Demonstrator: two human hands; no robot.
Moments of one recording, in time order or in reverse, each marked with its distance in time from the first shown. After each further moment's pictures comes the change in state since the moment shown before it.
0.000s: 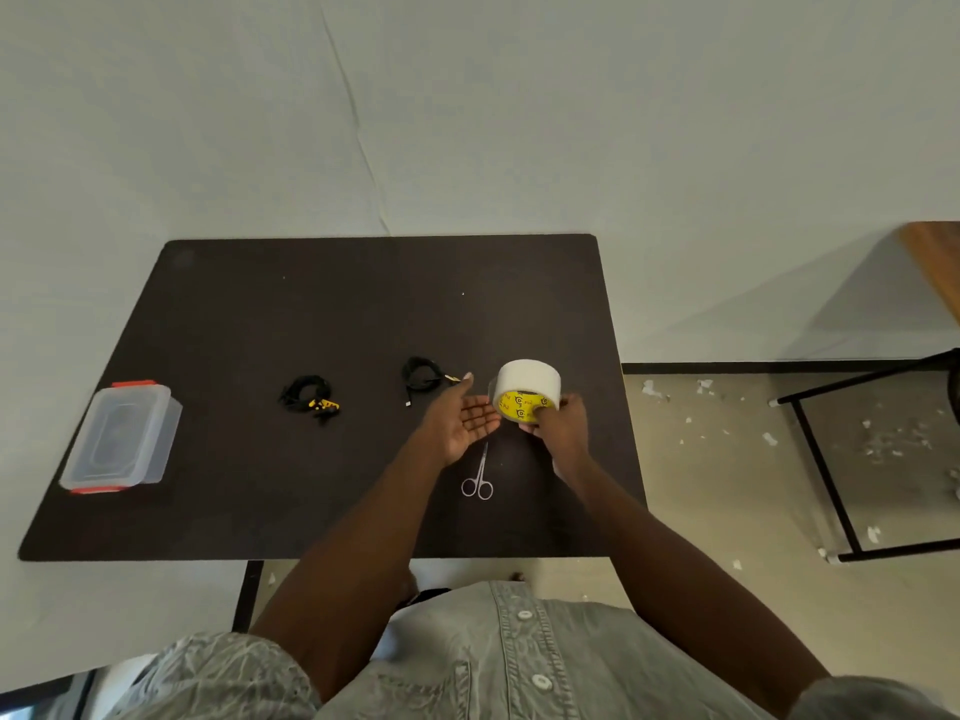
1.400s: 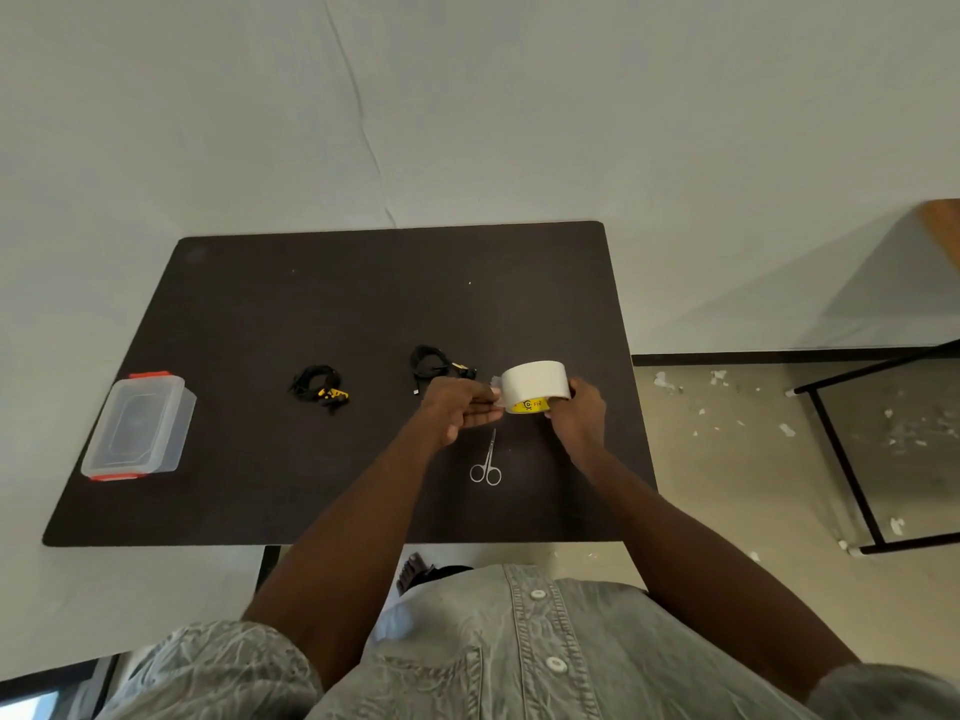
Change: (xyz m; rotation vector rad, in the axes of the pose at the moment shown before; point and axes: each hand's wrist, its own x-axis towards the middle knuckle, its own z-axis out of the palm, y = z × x) left_hand -0.017 0.006 -0.002 0.297 0.041 0.144; right_hand 0.016 0.019 -0.011 -0.484 0.081 -0.274
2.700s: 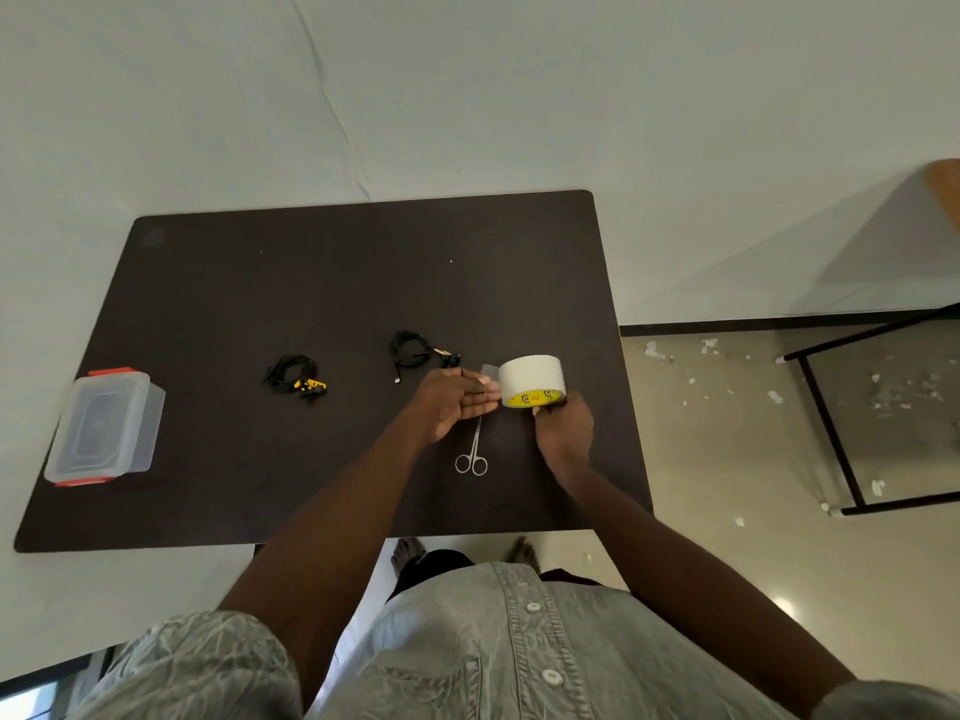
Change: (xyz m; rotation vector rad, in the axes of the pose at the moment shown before) left_hand 0.024 -0.015 0.005 -0.021 -0.121 -0.015; right_hand -0.028 0.009 -0.002 -0.063 0.042 0.185
